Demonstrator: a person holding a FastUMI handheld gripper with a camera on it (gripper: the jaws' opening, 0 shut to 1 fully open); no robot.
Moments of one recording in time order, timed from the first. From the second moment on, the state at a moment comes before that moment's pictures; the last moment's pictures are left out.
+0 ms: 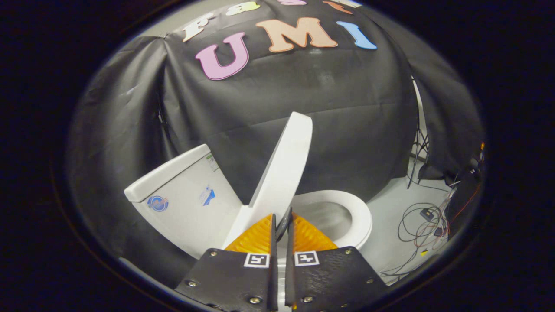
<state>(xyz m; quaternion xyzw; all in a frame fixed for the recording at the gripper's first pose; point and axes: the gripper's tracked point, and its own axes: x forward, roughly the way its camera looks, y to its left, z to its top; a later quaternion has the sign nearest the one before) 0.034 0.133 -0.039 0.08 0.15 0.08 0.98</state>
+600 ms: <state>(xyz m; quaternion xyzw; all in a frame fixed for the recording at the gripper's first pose) 0.028 0.168 -0.019 0.05 0.12 0.10 0.99</state>
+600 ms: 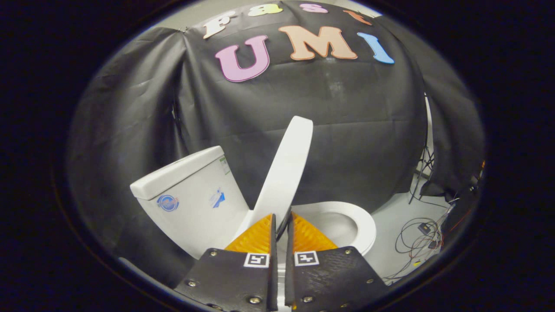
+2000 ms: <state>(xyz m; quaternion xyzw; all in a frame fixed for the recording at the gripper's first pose) 0.022 0.259 -0.022 -0.05 0.07 0.13 0.99</state>
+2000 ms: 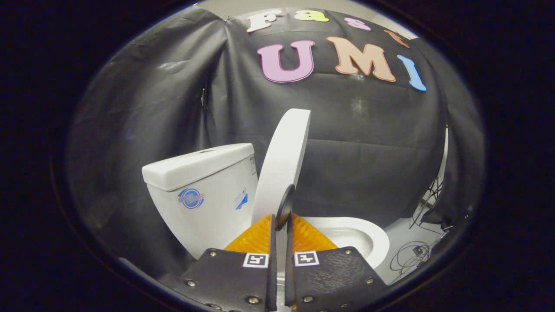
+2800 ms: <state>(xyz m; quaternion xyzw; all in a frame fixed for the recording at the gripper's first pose) 0.027 0.337 -0.031 -0.04 0.07 0.19 0.98</state>
